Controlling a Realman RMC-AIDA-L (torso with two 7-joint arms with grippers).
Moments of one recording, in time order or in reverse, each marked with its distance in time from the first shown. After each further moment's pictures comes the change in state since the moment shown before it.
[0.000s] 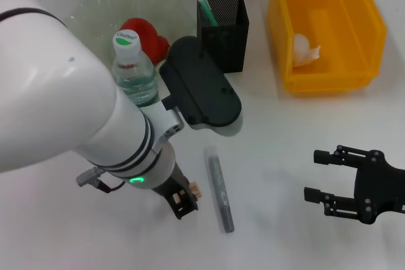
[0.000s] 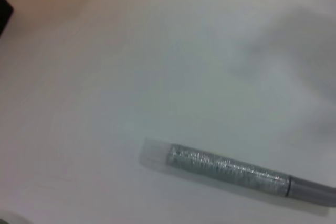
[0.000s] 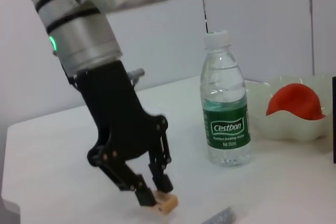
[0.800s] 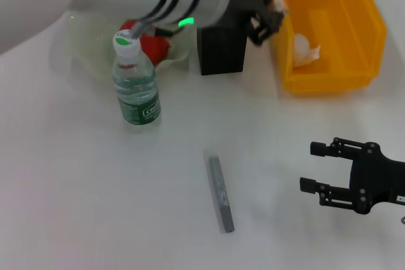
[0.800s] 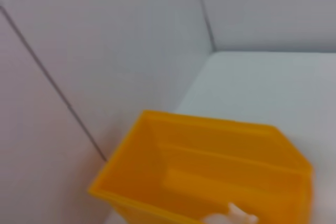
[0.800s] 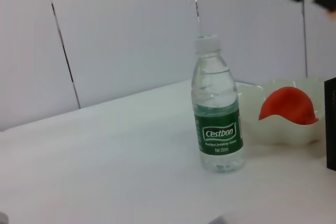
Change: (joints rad) left arm -0.095 0.000 -0.186 0.177 0.000 -0.258 0.079; right arm 0.020 0.004 0.001 0.003 0.009 0.023 0.024
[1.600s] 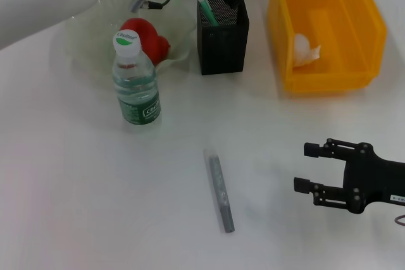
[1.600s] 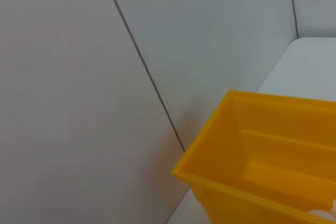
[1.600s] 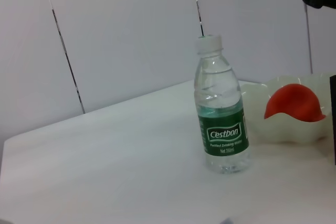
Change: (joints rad) left arm -0.162 0.000 -0.129 -0.524 0.015 -0.459 0.079; right arm 0.024 -0.003 0.000 0.042 -0.004 0.006 0.019
